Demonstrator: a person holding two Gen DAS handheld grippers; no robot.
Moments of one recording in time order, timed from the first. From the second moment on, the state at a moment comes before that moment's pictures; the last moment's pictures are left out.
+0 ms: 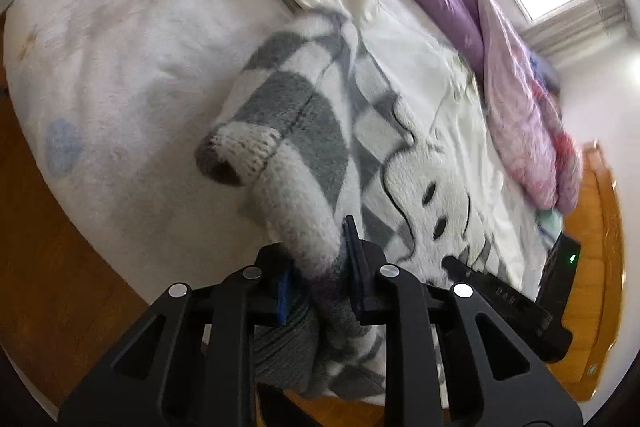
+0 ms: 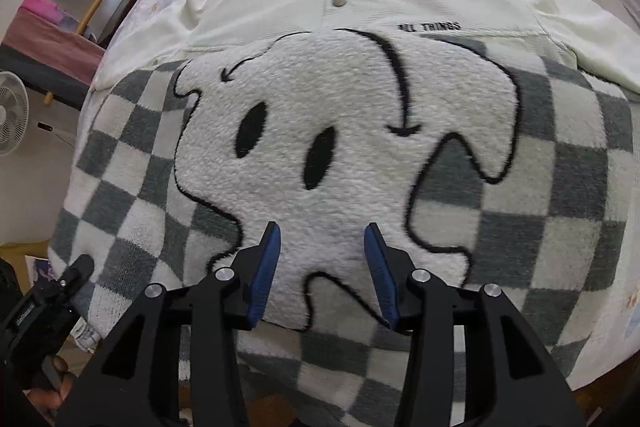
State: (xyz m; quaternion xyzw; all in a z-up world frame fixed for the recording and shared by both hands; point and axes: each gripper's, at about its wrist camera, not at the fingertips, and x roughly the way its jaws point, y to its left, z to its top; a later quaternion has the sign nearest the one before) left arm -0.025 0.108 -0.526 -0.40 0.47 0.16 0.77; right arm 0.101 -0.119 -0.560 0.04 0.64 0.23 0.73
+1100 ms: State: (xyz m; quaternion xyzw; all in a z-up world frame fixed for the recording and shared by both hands) left arm -0.058 0.145 -0.608 -0.42 0.49 0.23 0.73; right arm 0.089 -0.106 -0.569 0.01 0.64 0.24 0.73
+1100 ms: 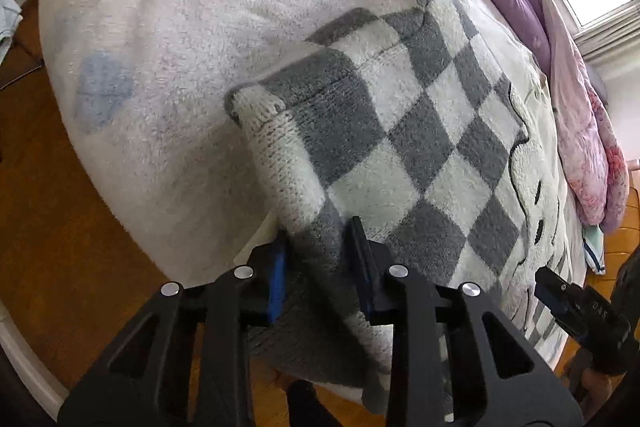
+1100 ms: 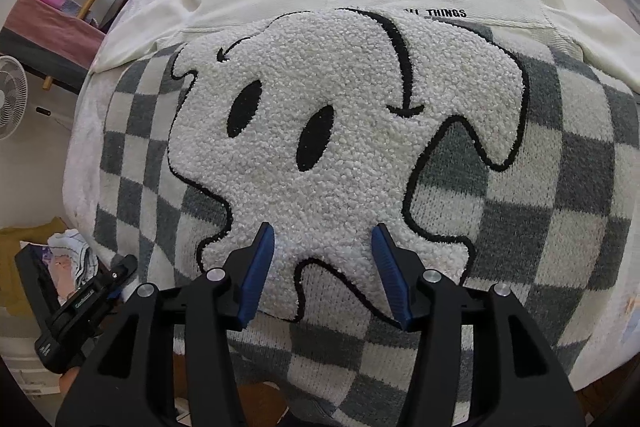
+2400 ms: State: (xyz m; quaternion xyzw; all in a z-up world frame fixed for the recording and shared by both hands) left arm 0.043 -0.080 -0.493 -0.13 0.47 0.04 0.87; right arm 0.127 -0.128 -0.465 0.14 0.64 0.40 0.64
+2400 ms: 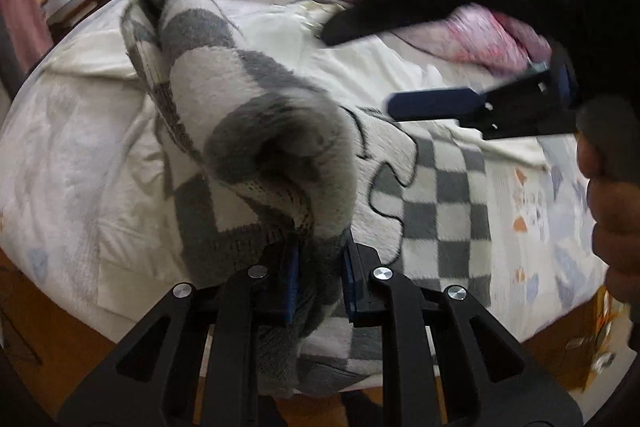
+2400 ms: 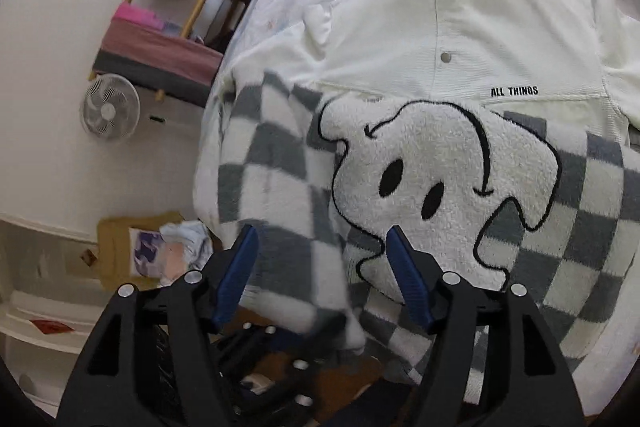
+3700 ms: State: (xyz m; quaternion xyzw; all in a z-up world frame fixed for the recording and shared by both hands) left arm 0.058 -0.234 -0.533 -0.09 0.53 -0.11 0.84; right arm 0.119 -0.328 -0.603 0.19 0.68 0.22 0.67
